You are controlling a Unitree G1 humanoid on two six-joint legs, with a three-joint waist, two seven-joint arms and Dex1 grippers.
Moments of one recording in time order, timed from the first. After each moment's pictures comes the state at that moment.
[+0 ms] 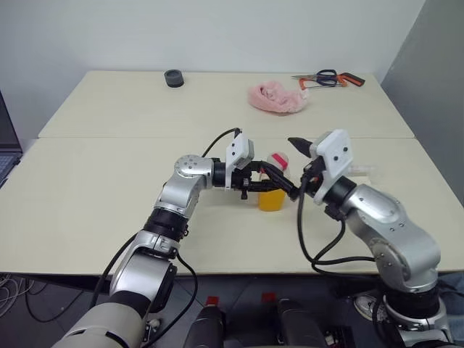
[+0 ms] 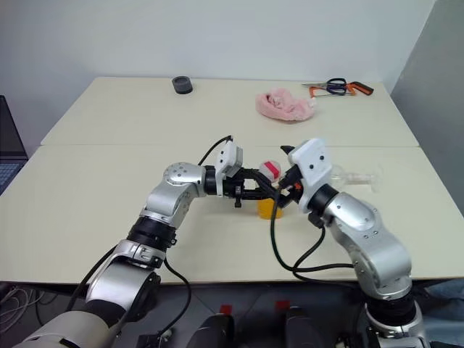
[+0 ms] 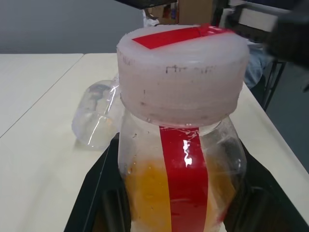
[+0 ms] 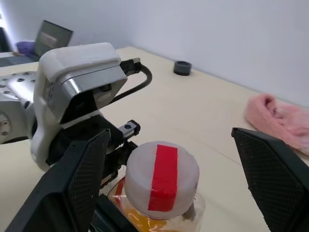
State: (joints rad) left arm -0.84 0.27 -0.19 0.50 -0.25 0.11 -1.25; right arm -0.40 -0.30 0.13 -0.68 0.30 0.78 0.27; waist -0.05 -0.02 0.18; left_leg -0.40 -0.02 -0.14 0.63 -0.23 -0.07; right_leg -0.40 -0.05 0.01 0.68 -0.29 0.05
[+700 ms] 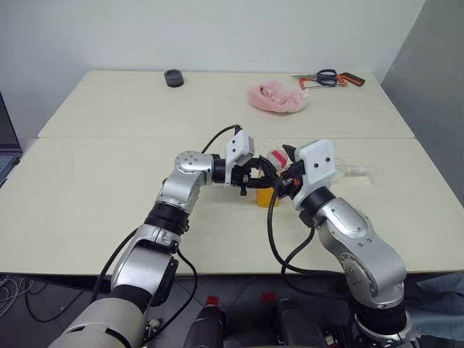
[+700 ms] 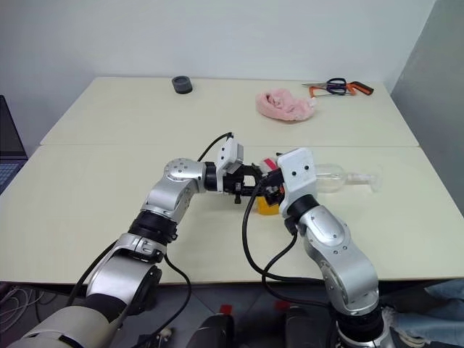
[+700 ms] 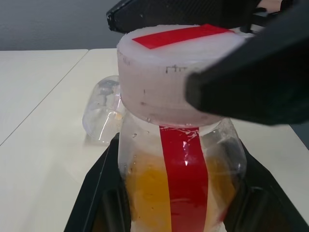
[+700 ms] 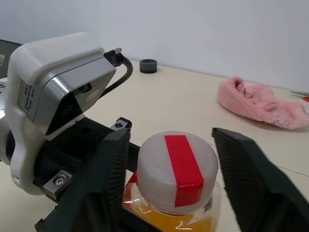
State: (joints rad) left arm -0.88 0.27 -0.19 0.57 -0.23 0.07 -1.27; right arm -0.33 -0.14 0.21 -0.67 0.18 0.77 0.09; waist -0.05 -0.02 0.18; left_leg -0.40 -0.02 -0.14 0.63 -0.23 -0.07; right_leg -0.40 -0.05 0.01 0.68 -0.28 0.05
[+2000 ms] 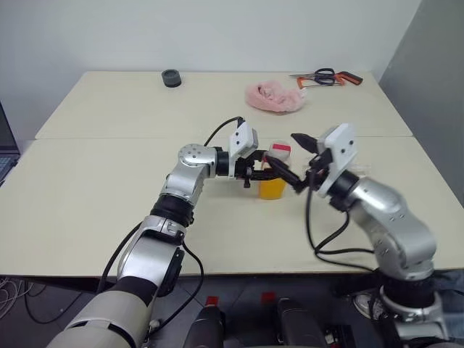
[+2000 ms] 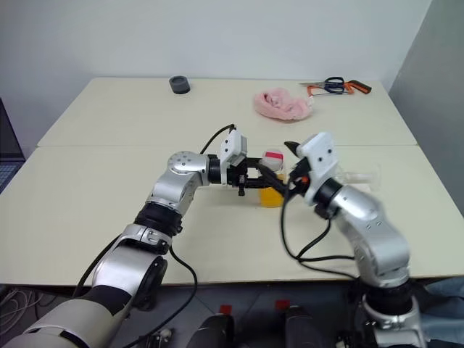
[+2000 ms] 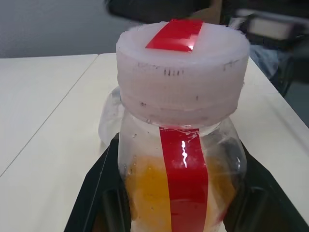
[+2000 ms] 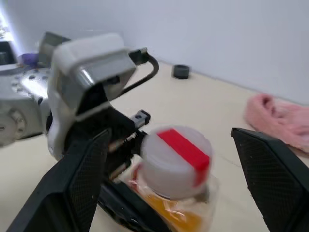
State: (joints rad) left arm -0.97 0.23 -0.16 0.71 -0.18 0.00 -1.25; right arm -0.40 -0.23 0.10 -0.63 0.28 0.76 0.31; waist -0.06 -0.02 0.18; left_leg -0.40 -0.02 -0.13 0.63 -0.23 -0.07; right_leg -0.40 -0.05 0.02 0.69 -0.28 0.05
